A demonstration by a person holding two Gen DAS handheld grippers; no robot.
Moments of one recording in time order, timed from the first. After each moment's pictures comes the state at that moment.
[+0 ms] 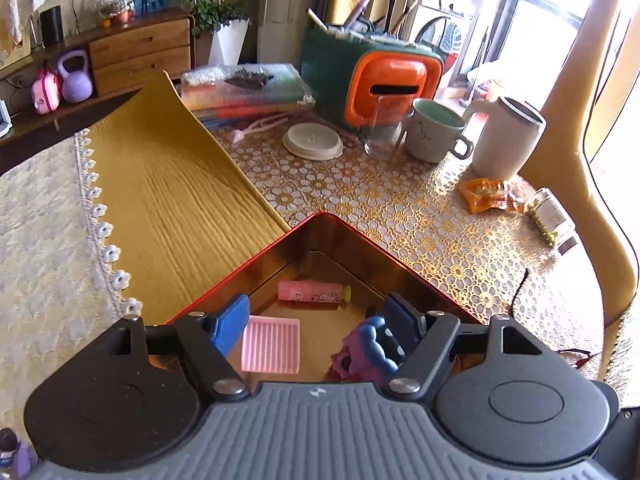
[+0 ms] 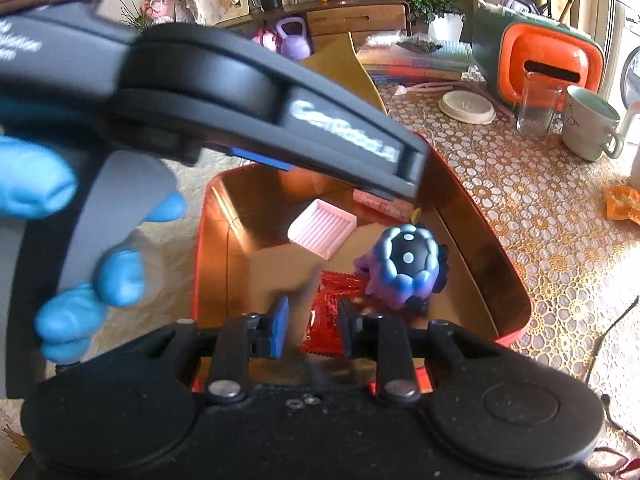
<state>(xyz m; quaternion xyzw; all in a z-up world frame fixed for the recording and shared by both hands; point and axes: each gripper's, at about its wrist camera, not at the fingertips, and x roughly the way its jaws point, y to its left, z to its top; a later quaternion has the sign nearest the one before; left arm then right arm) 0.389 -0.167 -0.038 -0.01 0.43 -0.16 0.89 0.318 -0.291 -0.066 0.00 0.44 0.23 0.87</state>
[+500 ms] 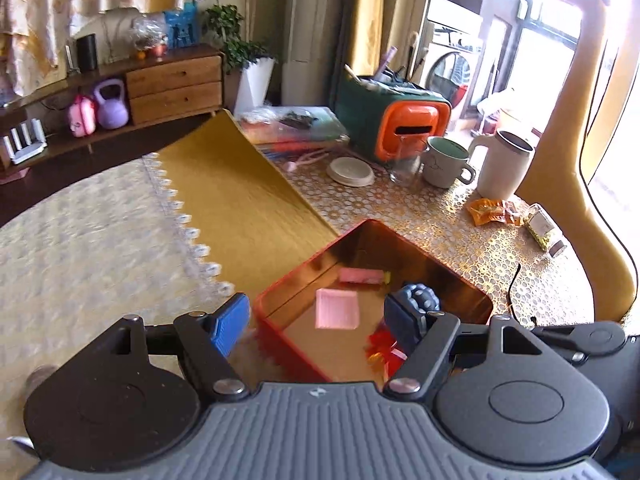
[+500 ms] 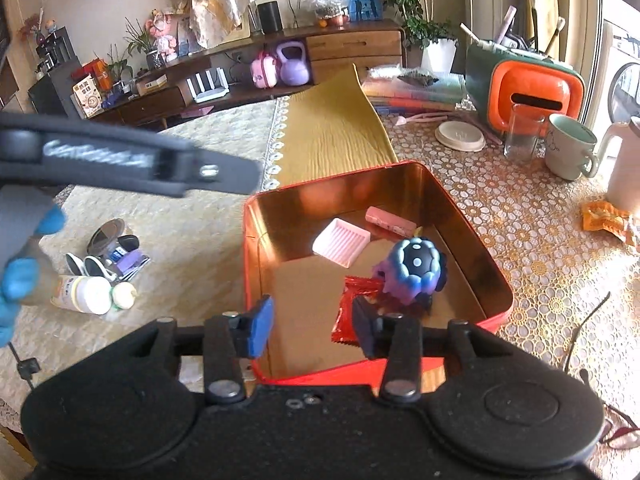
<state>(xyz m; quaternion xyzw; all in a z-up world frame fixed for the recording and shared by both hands) 0.309 -0.091 0.014 -0.01 0.38 -0.13 0.92 0.278 -0.284 -0.033 0.00 0.41 0.22 0.89</state>
